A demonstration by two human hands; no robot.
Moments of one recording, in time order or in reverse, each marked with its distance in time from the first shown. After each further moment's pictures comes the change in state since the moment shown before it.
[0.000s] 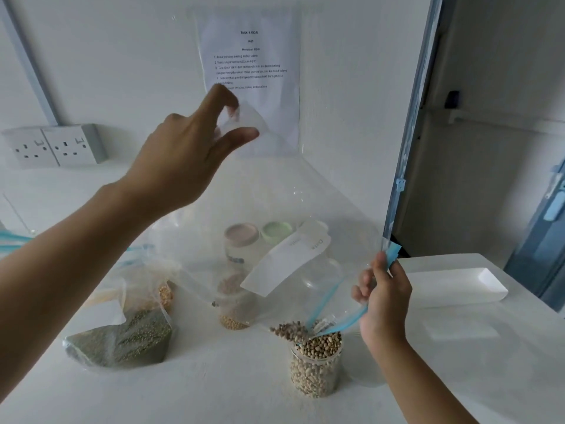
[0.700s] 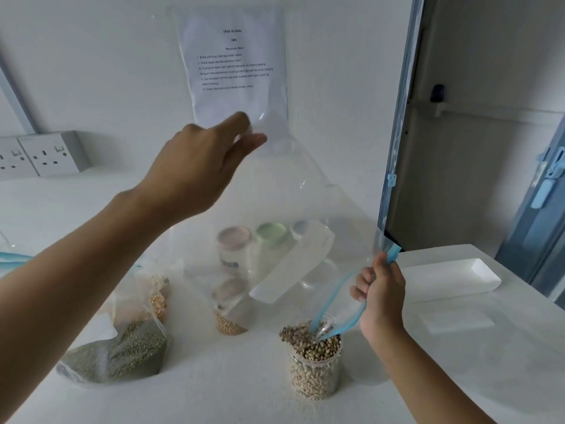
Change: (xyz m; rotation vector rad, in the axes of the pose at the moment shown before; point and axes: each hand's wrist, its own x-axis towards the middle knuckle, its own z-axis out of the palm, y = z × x) left_hand 0.010 0.011 0.022 0.015 -0.031 0.058; right_hand 0.018 0.007 0.000 0.057 0.063 0.105
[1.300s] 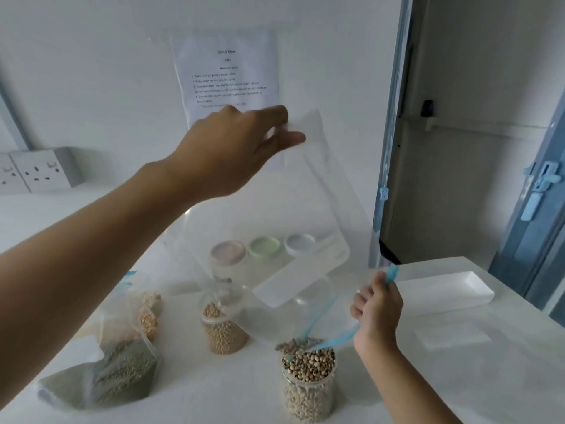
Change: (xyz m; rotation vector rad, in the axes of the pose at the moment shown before) left_hand 0.053 0.031 -0.008 0.063 -0.109 0.033; right_hand 0.006 -0.002 0.002 0.013 0.110 -0.011
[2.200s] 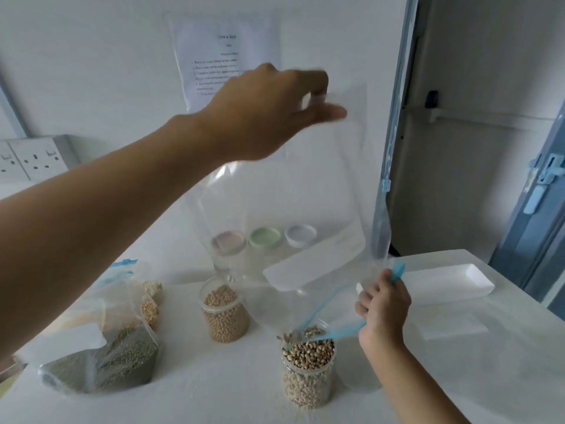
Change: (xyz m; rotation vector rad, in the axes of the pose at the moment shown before) left_hand 0.027 0.026 -0.005 -0.012 -0.061 0.102; right_hand -0.006 0.000 -0.013 -0.031 0.093 0.023
